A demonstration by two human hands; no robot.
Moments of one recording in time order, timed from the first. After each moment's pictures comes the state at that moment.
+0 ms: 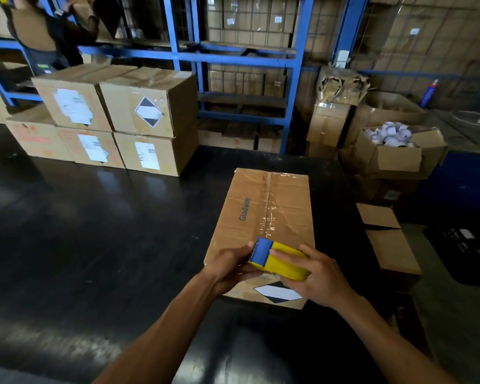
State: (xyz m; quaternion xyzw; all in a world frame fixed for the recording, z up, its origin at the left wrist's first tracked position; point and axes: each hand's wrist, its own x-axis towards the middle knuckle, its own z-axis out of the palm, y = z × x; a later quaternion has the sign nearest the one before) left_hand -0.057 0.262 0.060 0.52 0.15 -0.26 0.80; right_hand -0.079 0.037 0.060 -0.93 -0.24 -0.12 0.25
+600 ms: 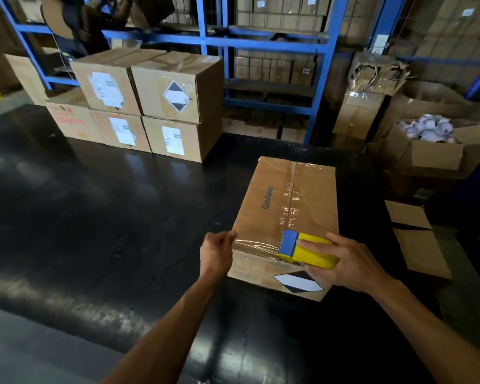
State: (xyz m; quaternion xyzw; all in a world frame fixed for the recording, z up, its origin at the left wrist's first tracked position) left_hand -0.063 0.325 0.000 0.82 0.19 0.08 0.53; right_hand -0.068 0.027 0.073 -0.95 -0.25 -0.06 0.18
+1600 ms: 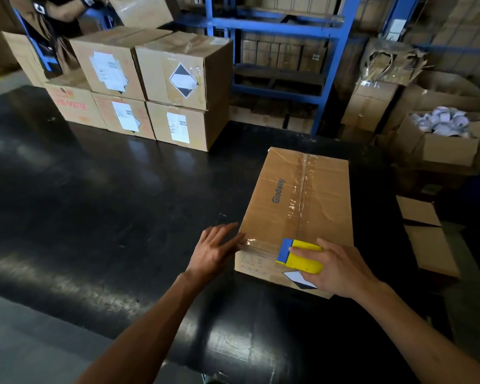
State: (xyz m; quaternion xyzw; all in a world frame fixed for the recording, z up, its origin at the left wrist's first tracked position) left_hand -0.045 0.390 -0.067 0.91 -0.23 0.31 0.13; right_hand -0.065 0.079 0.057 -0.98 -0.21 0.06 -0.01
